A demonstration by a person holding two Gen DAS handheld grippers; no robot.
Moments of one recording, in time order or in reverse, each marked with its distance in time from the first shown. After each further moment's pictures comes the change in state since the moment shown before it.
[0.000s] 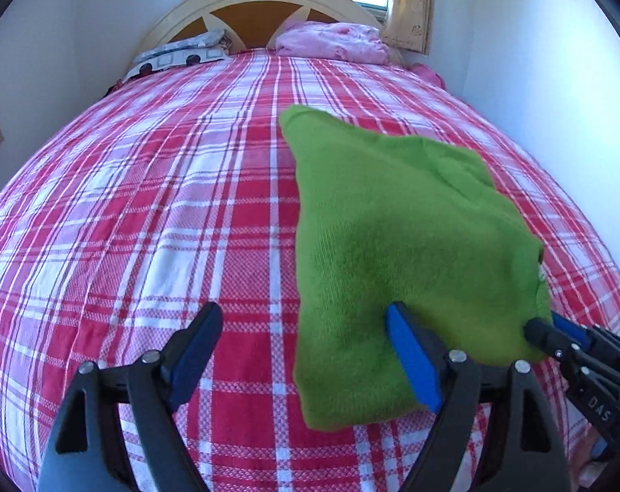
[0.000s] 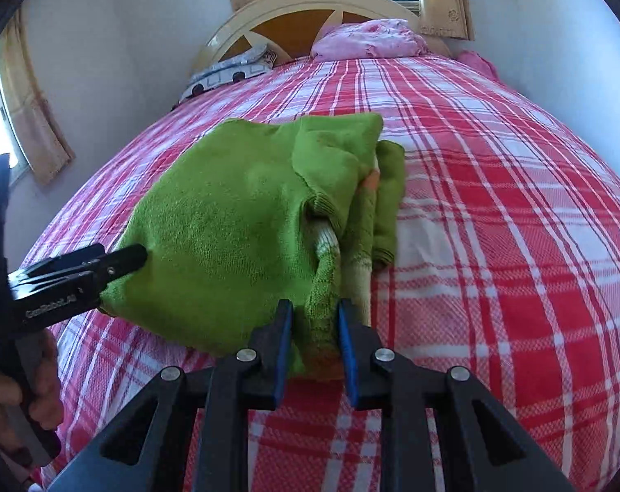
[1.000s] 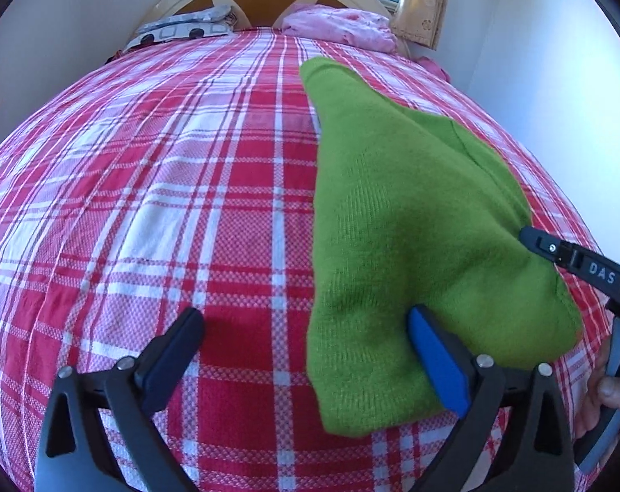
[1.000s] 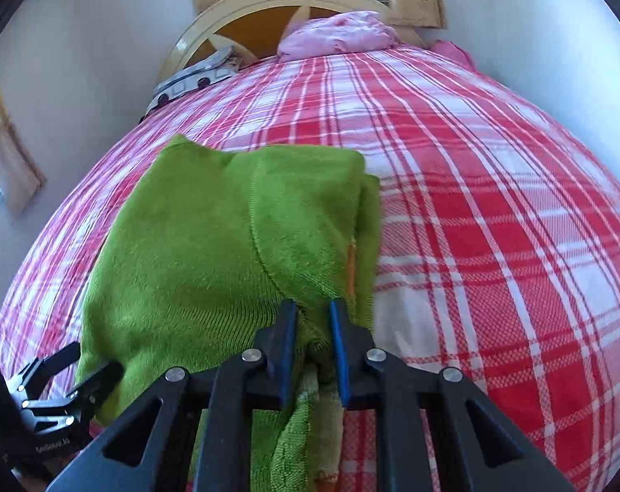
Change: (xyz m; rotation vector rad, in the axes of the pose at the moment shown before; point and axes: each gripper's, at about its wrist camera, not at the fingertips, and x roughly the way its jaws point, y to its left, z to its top) left arm 0.017 0.009 -0.017 -0.072 0.057 -0.056; right arm 0.036 -0.027 0.051 0.081 0.020 -0.075
